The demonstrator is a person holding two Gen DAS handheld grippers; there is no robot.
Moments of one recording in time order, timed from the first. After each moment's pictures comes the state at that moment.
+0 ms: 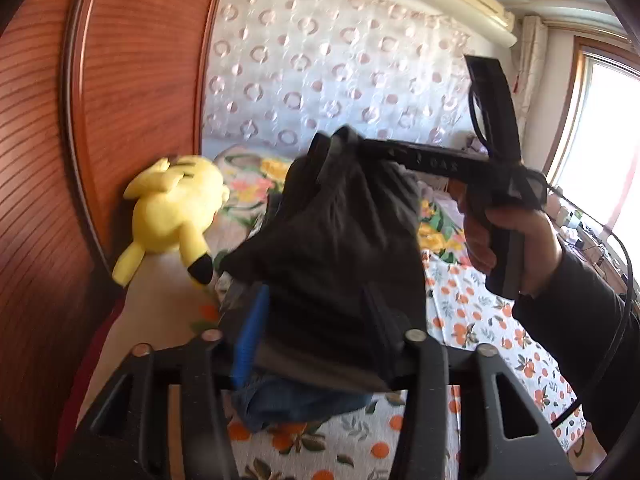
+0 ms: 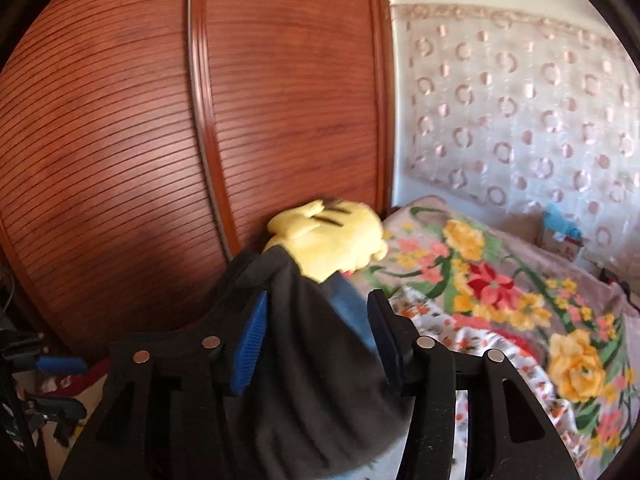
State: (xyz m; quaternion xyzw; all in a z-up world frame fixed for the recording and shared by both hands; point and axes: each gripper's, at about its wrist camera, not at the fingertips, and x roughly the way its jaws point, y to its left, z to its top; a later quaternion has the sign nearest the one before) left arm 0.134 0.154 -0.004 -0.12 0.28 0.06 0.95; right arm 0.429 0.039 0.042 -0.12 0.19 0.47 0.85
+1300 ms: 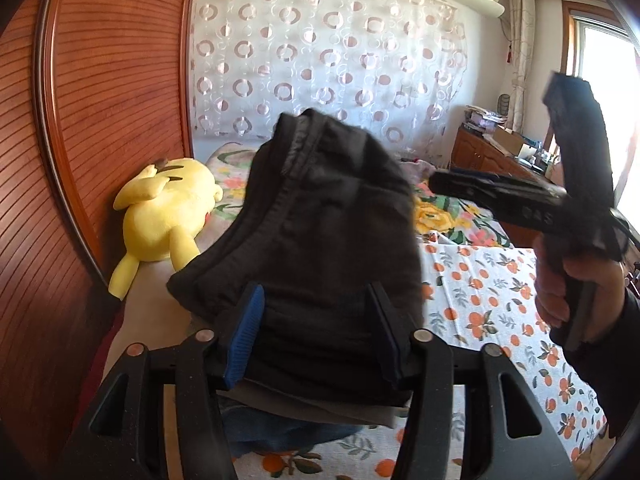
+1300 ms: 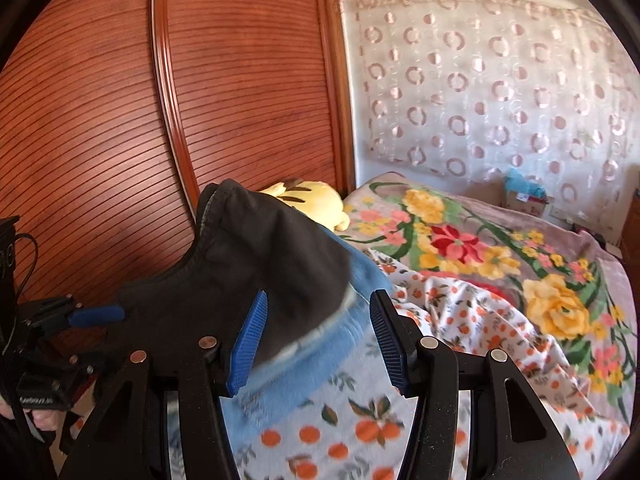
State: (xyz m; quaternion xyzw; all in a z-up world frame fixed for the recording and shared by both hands) left arm 0.166 0.129 -0.021 -0.08 0.30 0.06 0.95; right arm 0.374 -0.021 0.023 -0.08 0.23 0.42 0.88
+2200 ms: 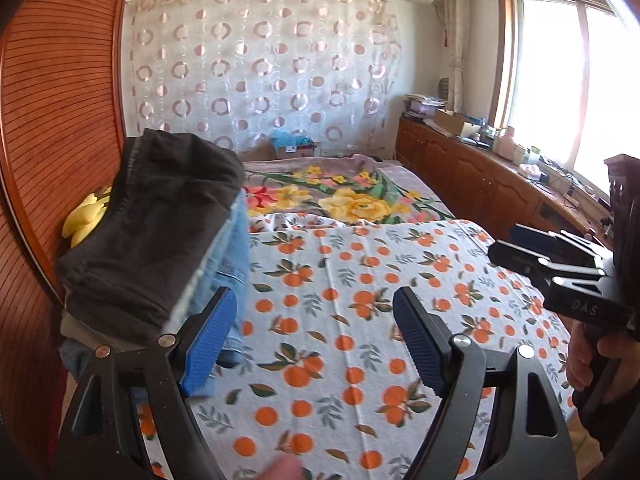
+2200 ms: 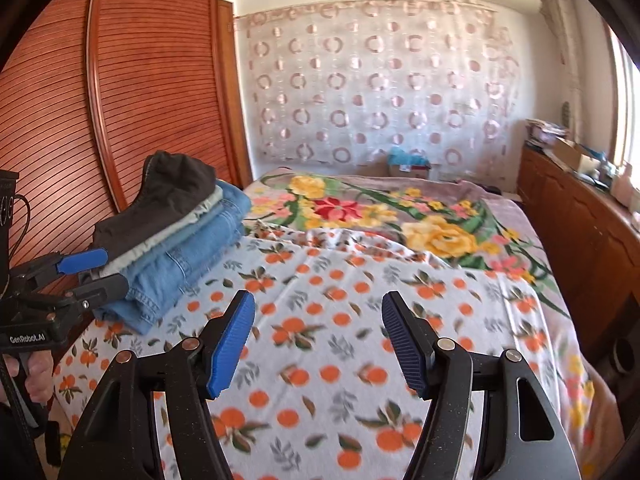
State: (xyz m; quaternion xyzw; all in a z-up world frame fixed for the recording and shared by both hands) left arm 0.142 0.000 -0.017 -0.03 0.29 -0.02 0.96; right arm 0.175 -0.152 0.017 -0.04 0.23 0.24 0.94
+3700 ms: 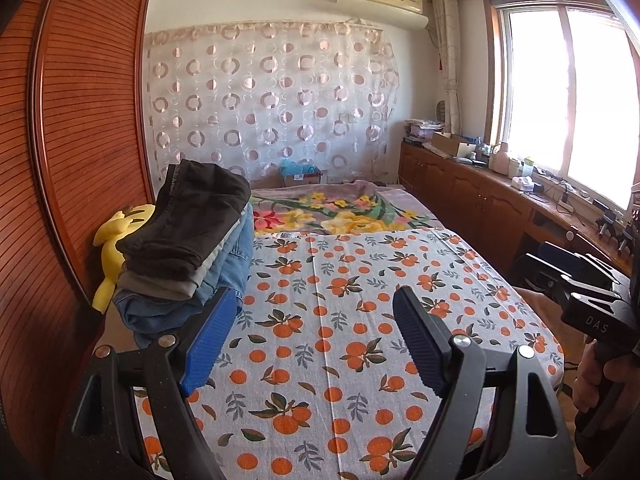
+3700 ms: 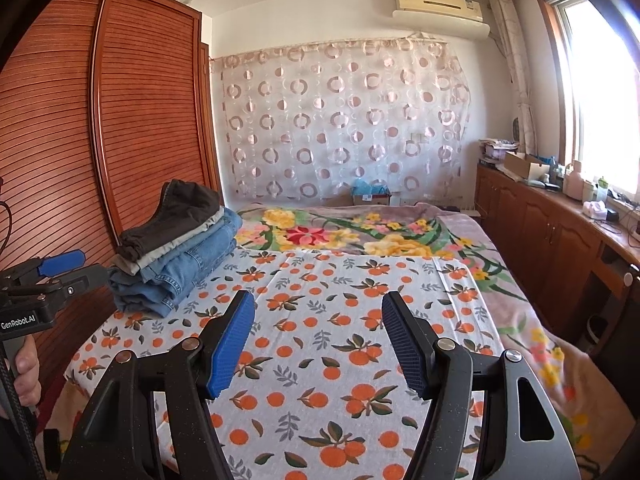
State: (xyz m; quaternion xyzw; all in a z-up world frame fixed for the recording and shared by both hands) left arm 0.025 -0.037 0.013 -0.02 0.24 0.00 0.97; right arm -0.001 -0.198 0.022 -0.01 0.17 0.19 0.97
